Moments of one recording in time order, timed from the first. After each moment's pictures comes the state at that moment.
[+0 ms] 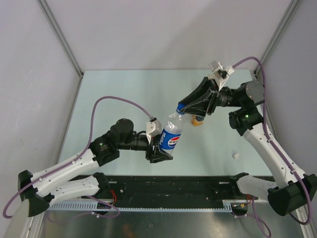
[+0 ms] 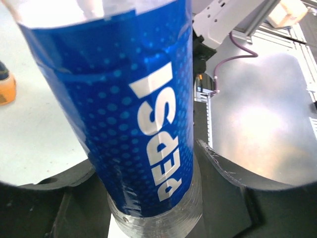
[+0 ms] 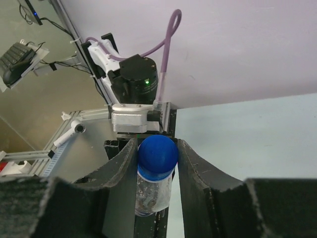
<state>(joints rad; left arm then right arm) -0.97 0.91 0.80 -0.13 0.56 -0.13 0.40 1.14 1.17 0.44 -1.19 0.66</state>
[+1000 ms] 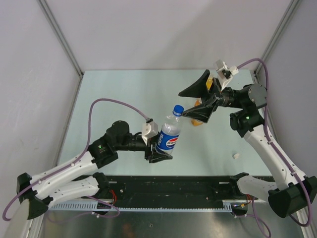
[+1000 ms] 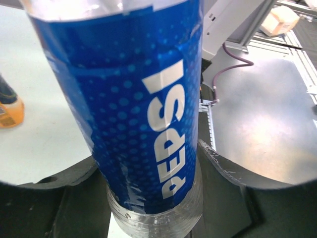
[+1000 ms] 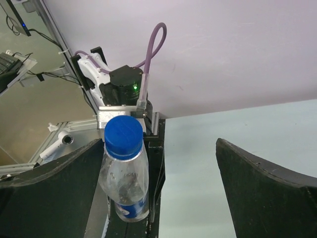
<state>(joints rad) -0.94 0.89 0.74 0.00 0.63 -0.12 0.40 1.12 1.14 0.52 -1.13 0.68</state>
